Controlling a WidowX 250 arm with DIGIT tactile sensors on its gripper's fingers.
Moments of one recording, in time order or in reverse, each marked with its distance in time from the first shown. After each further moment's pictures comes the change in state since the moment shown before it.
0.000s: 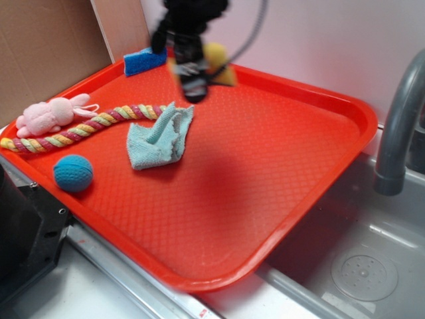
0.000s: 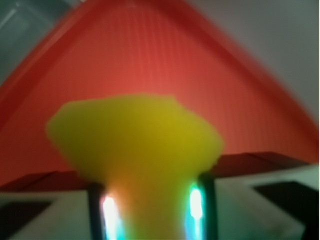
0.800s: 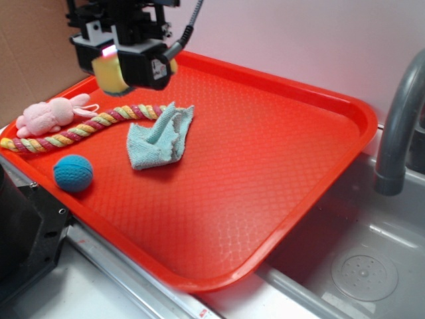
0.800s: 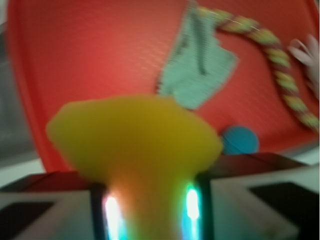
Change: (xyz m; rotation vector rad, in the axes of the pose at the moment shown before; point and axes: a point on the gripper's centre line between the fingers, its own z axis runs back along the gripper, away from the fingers) arm -0.040 -0.043 0.031 -0.063 0.246 0.837
